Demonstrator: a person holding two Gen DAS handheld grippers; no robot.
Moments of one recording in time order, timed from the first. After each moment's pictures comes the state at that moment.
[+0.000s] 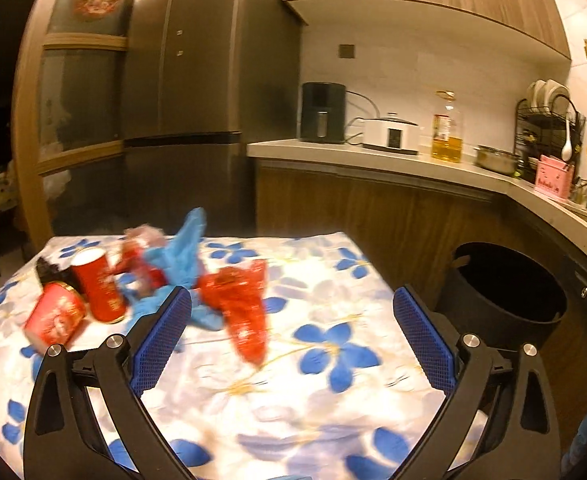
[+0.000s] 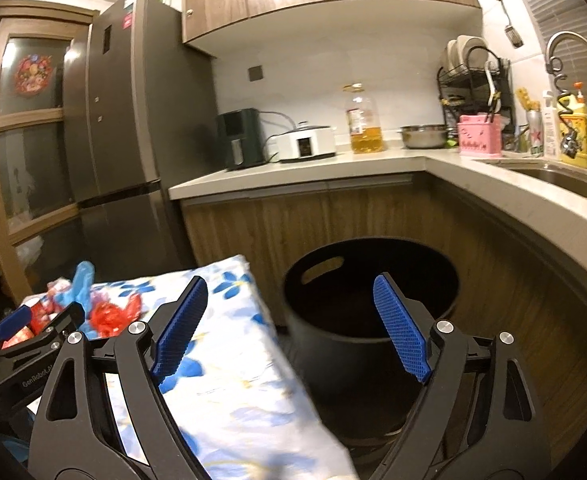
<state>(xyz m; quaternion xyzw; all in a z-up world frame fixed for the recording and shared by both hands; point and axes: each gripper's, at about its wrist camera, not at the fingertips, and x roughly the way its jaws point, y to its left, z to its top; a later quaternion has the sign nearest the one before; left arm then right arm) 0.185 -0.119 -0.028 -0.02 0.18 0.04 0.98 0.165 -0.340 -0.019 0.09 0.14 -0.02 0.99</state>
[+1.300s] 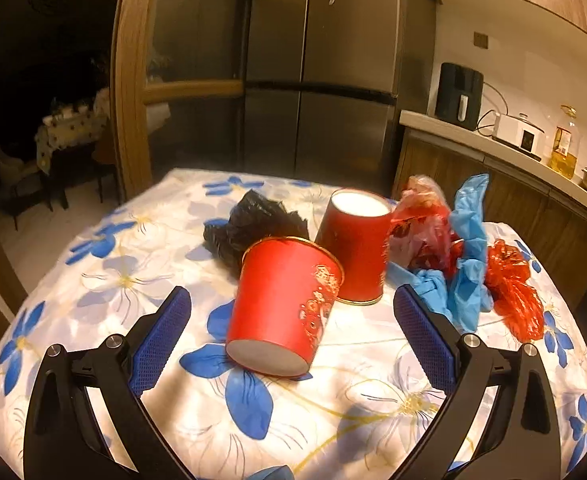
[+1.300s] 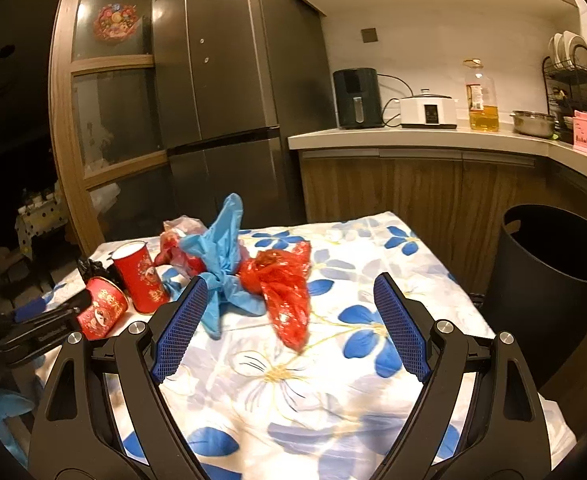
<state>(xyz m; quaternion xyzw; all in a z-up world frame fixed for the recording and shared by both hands) 0.180 0.122 -0.070 -0.09 0.25 0.19 0.94 0.194 -0.141 -0.045 0.05 0.18 0.14 0.97</state>
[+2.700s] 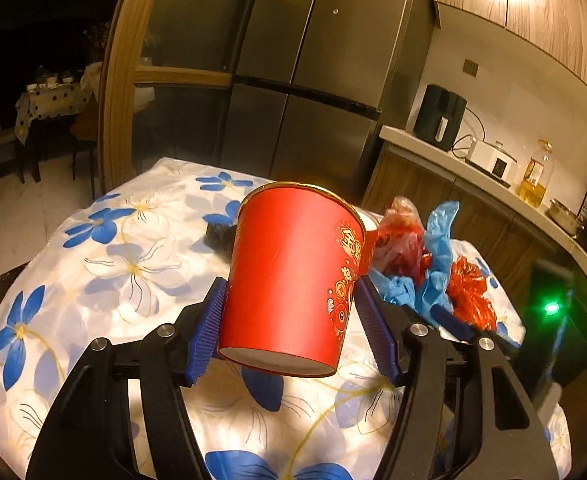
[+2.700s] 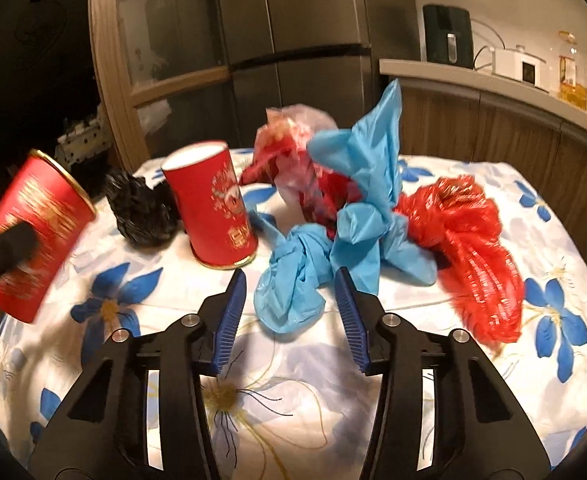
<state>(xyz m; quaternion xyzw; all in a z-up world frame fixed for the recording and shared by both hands) 0.137 0.146 -0.054 -0.16 0.23 0.13 0.95 0.253 -0.007 -0.100 -0.01 0.31 0.25 0.92</state>
